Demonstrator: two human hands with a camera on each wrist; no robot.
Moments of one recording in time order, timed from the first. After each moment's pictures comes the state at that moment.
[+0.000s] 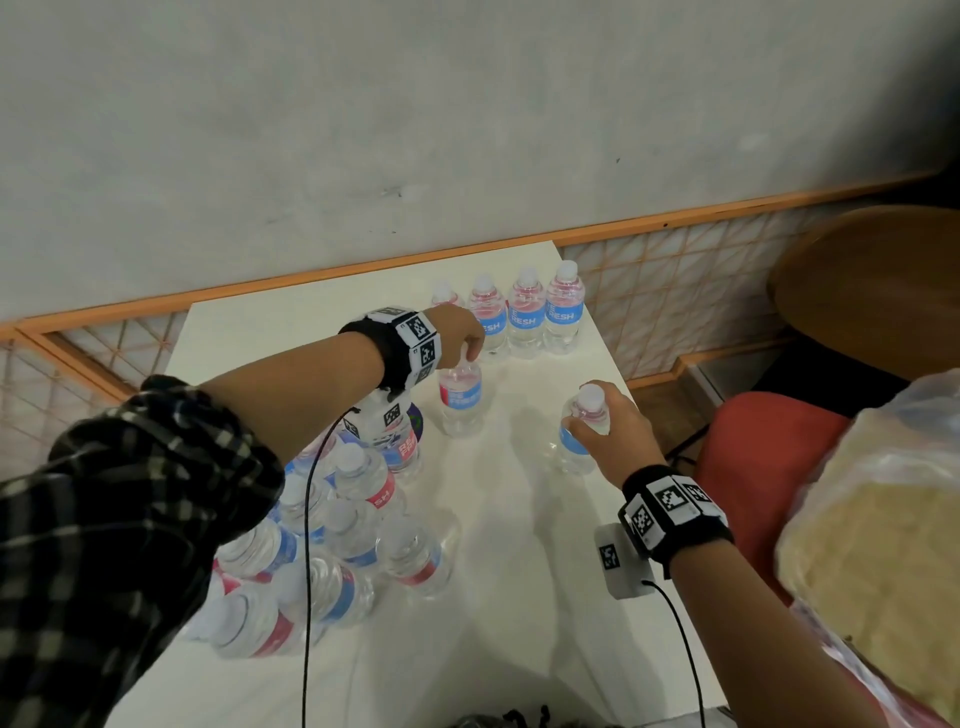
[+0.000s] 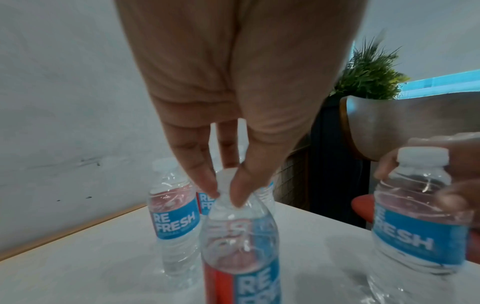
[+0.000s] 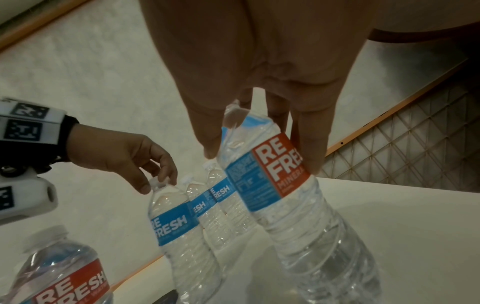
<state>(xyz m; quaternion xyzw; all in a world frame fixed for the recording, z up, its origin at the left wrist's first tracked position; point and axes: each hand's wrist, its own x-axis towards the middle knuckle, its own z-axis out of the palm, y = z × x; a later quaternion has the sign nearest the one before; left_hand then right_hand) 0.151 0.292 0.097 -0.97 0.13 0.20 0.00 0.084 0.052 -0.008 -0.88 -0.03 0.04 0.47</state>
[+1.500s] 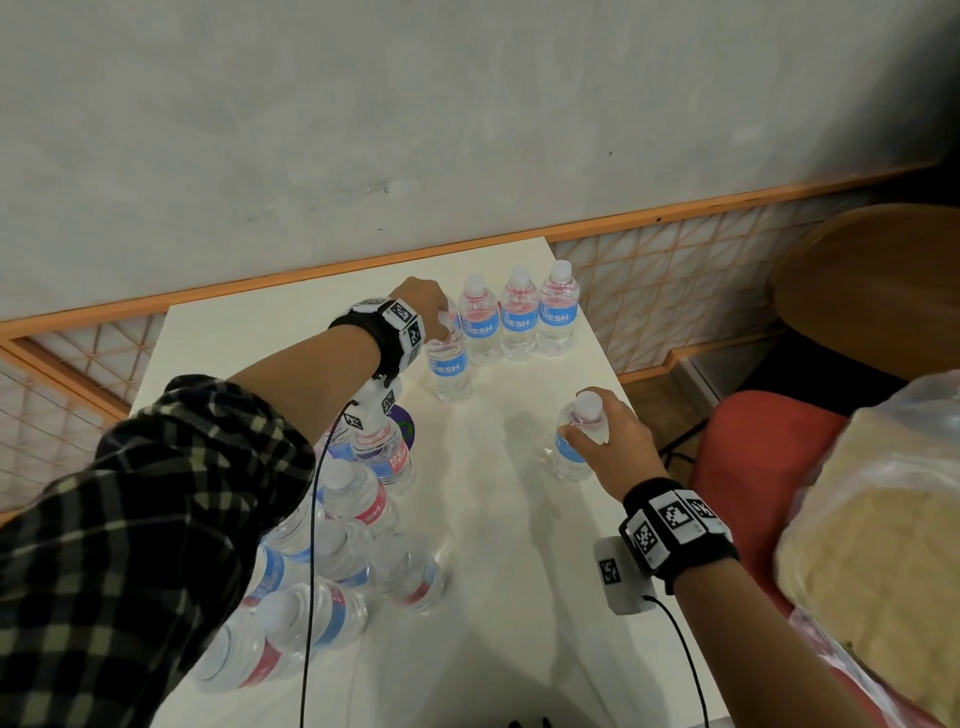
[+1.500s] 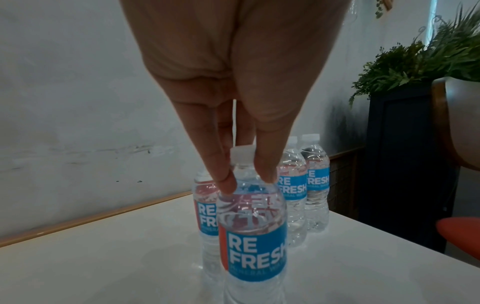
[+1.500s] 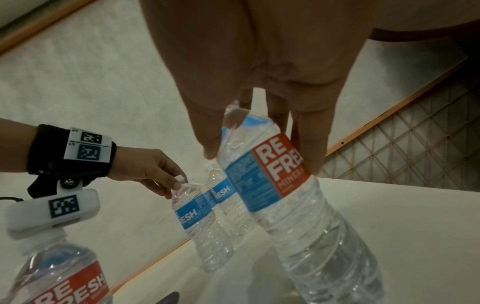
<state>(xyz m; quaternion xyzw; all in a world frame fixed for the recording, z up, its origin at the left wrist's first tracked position) 0.207 0.321 0.070 -0.99 -0.02 0.11 -0.04 0.082 0.053 -0.003 -0.88 -0.03 0.04 0.46</state>
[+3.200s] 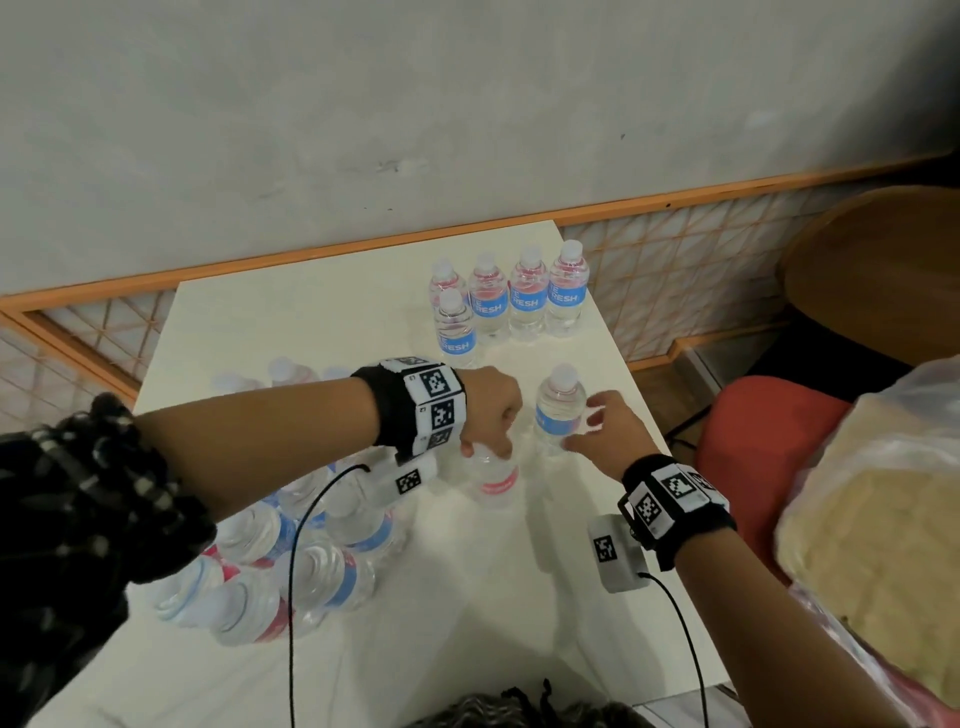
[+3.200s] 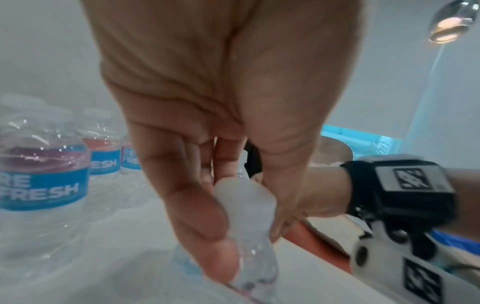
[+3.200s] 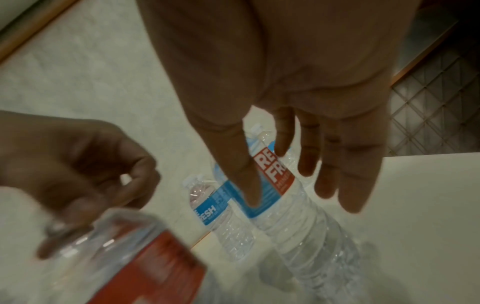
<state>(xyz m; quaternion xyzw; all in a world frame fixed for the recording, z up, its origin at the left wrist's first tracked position) 0.073 0.247 0.089 -0.92 0.16 0.35 -0.09 0.077 0.062 -0.004 -0.89 0.04 0.18 0.41</state>
